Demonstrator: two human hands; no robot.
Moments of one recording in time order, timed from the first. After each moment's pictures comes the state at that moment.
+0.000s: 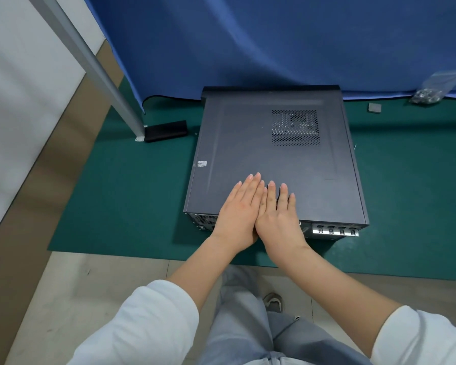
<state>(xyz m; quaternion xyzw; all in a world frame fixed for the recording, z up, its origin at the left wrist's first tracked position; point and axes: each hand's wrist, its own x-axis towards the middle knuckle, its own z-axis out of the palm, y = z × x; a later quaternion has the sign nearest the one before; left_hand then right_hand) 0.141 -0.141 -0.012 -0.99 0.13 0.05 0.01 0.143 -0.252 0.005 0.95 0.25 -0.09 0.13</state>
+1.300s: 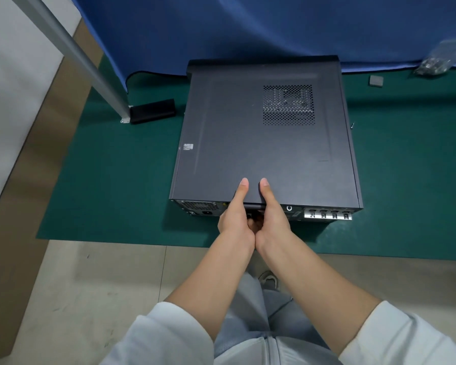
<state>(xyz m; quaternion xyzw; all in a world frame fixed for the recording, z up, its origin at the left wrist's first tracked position) 0.135 -0.195 0.018 -0.28 -0.57 0.07 -0.77 0.143 -0.237 0.014 0.32 -0.52 -0.23 -0.76</state>
